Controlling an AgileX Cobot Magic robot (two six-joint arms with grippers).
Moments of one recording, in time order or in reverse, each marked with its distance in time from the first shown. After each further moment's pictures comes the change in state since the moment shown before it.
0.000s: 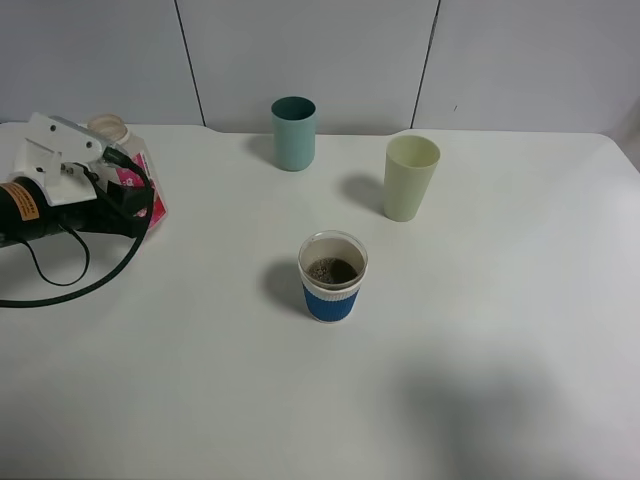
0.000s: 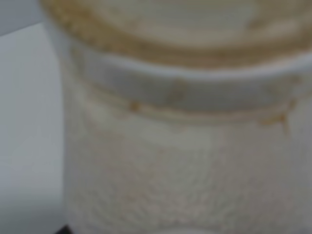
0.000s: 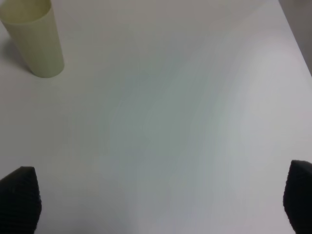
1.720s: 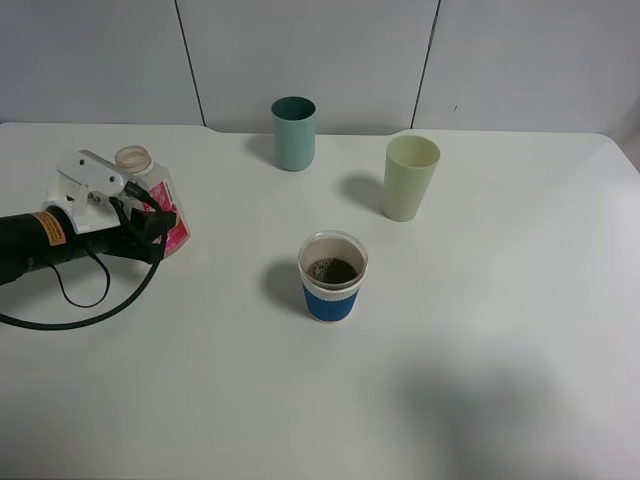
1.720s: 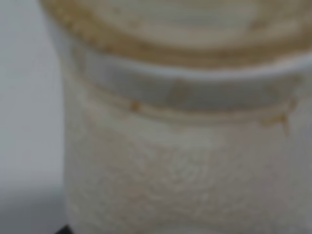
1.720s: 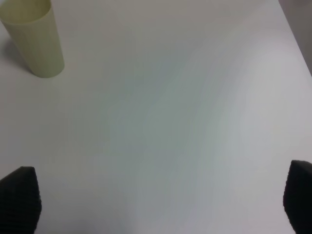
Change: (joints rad) left arm 0.001 0.183 -0.002 0.021 -0.164 0.061; right arm 0.000 0.000 0.000 0.000 0.000 0.000
